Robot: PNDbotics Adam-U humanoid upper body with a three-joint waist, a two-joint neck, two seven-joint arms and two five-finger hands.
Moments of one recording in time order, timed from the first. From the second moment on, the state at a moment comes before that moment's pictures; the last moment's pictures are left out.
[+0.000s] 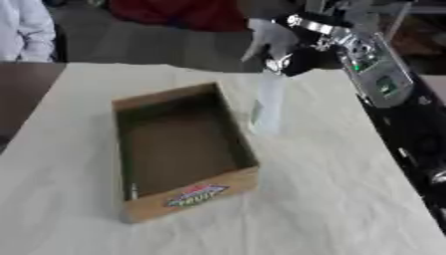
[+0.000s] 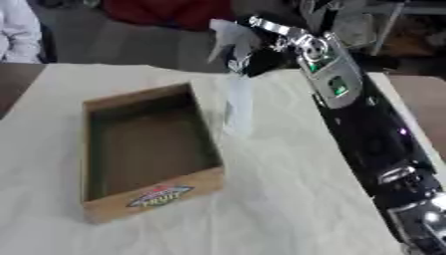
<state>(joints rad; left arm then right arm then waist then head) -0.23 0.33 0.07 -1.95 0.22 0.03 0.19 -1.13 -0.41 0.14 -1.10 0.30 0.01 0.55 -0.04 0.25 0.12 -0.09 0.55</state>
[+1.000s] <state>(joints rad) -0.23 0.33 0.07 -1.94 0.22 0.03 0.18 -1.13 -0.41 0.15 -1.09 0.31 0.03 0.49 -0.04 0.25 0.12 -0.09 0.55</state>
